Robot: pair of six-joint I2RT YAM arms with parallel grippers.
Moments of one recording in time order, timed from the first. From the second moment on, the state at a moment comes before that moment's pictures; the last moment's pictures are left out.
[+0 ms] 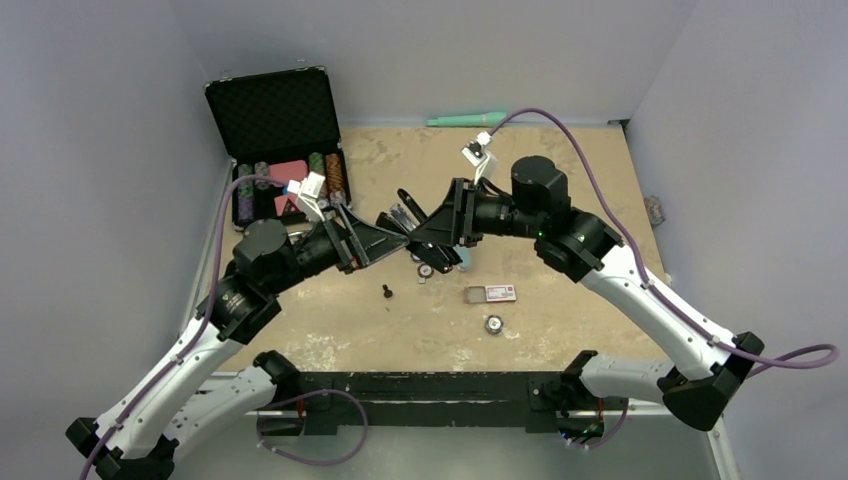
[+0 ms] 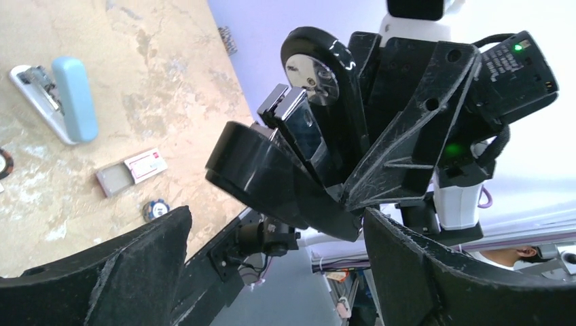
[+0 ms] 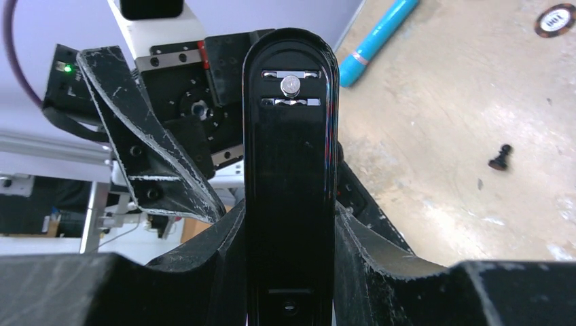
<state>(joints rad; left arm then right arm) -0.64 0.73 0.87 -0.23 0.31 -1.04 0.75 1.18 1.30 -0.41 -0.48 0.81</state>
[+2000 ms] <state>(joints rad) -0.64 1.02 1.31 -0.21 0.29 -1.09 0.73 1.22 1.25 0.13 -0.73 1.09</state>
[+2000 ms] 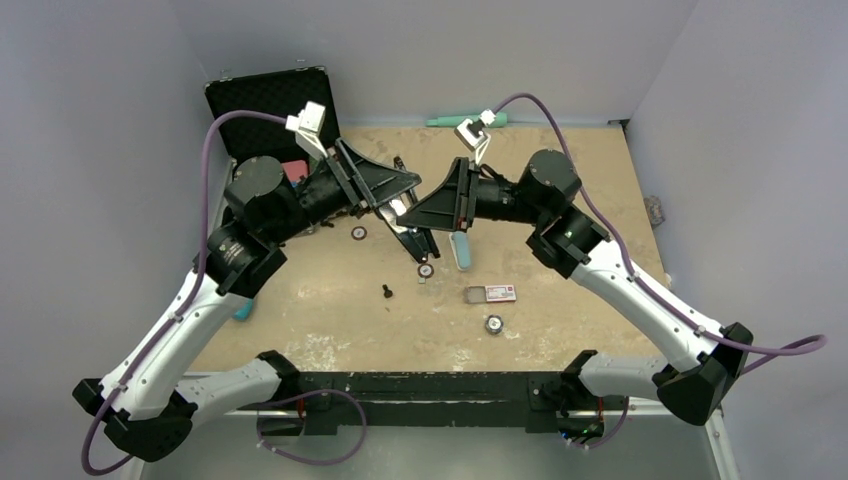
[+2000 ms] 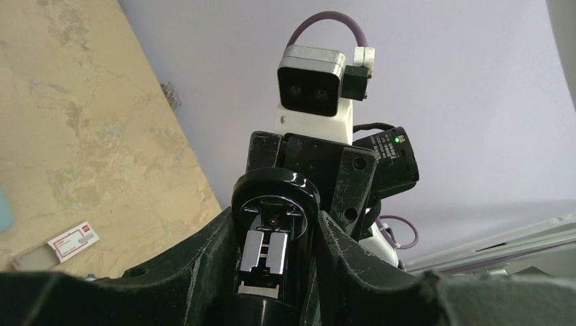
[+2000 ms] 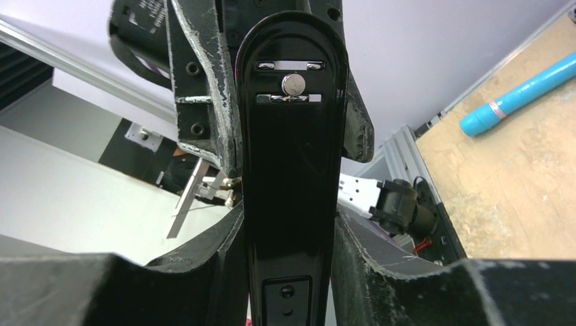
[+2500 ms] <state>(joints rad) -0.63 1.03 1.34 -0.54 0.20 -1.03 0.73 1.22 1.26 -0.11 -0.72 0.91</state>
